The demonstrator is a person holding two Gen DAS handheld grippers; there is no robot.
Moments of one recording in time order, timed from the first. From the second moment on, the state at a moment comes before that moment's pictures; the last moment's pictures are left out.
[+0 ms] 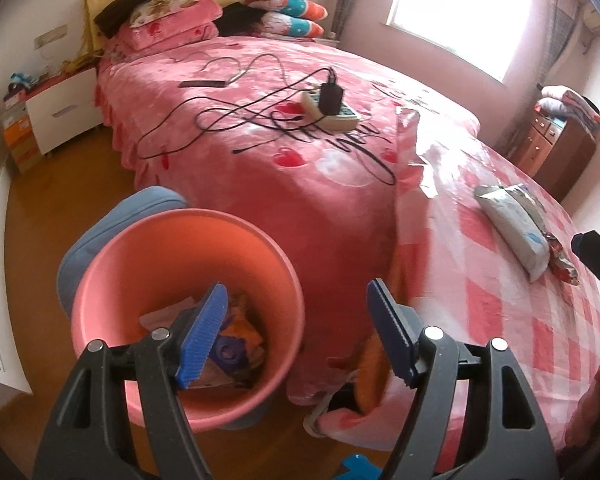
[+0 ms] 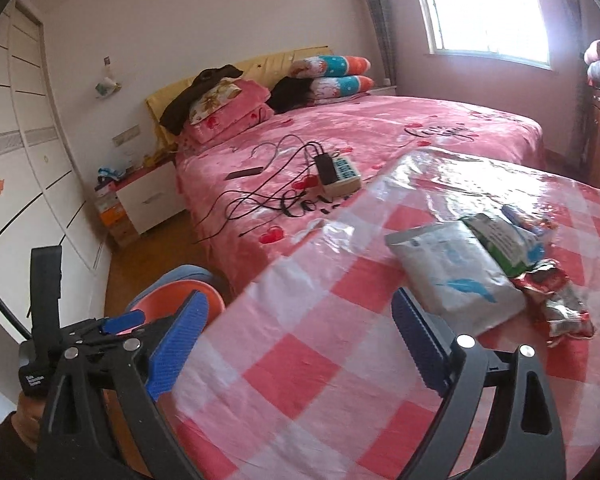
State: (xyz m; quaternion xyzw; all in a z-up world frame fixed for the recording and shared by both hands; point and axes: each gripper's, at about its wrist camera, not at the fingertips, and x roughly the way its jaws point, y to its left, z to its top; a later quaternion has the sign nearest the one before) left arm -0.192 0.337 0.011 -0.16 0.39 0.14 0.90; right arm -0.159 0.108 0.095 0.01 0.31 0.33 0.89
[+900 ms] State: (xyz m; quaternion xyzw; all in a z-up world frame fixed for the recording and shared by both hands) left arm -0.145 0.220 0.030 -0.07 0.41 0.07 0.91; right arm -0.147 0.018 0.091 0.04 0.29 0.27 0.92
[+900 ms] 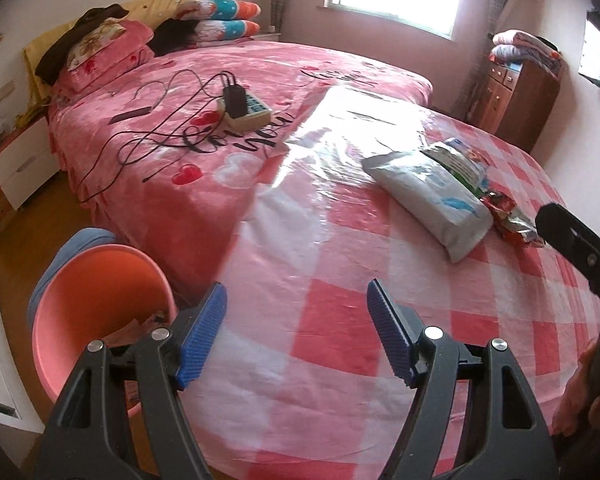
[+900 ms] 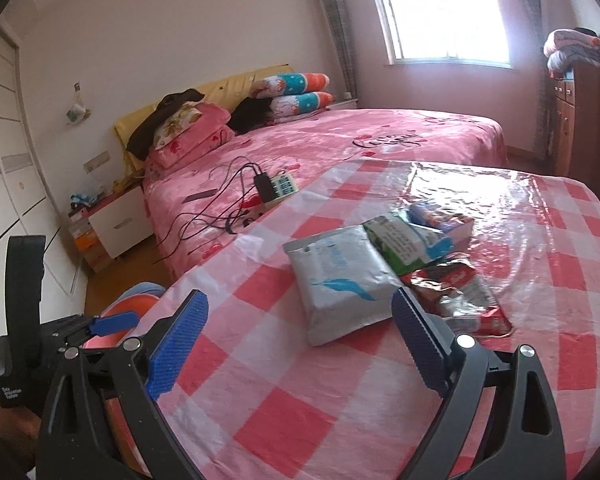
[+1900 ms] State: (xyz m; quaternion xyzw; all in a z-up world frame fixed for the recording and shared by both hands) left arm -0.035 0.141 0.029 -0.17 0.46 0.01 0.87; right arm -0.055 -0.087 0.052 0.09 0.40 0.21 0.89
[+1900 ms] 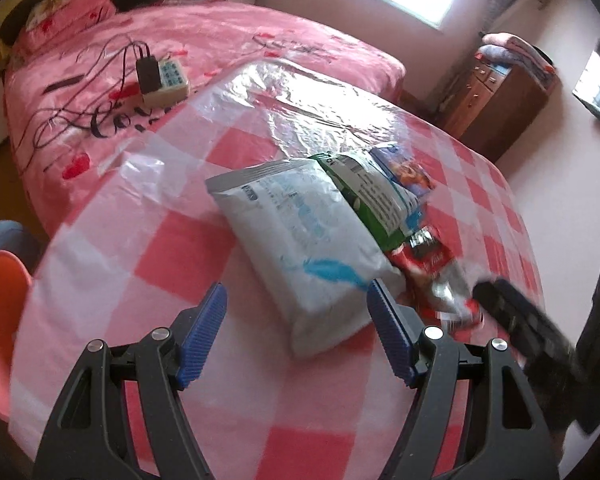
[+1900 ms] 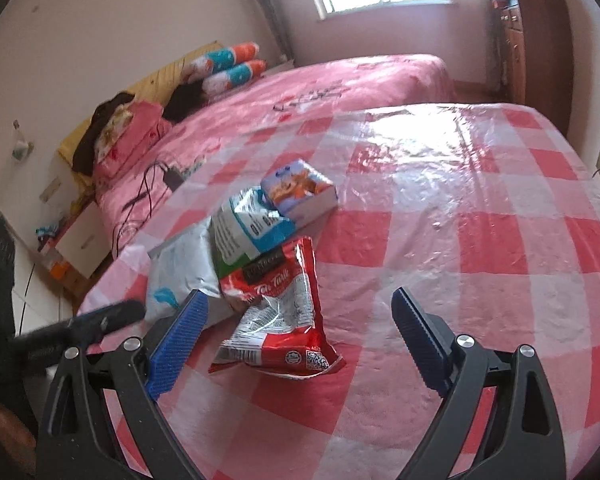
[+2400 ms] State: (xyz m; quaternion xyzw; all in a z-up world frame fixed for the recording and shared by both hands) left arm 0.017 0.130 0.021 -0.16 0.48 0.08 0.86; right arm -0.051 -0.073 0.040 0.07 0.42 0.23 0.87
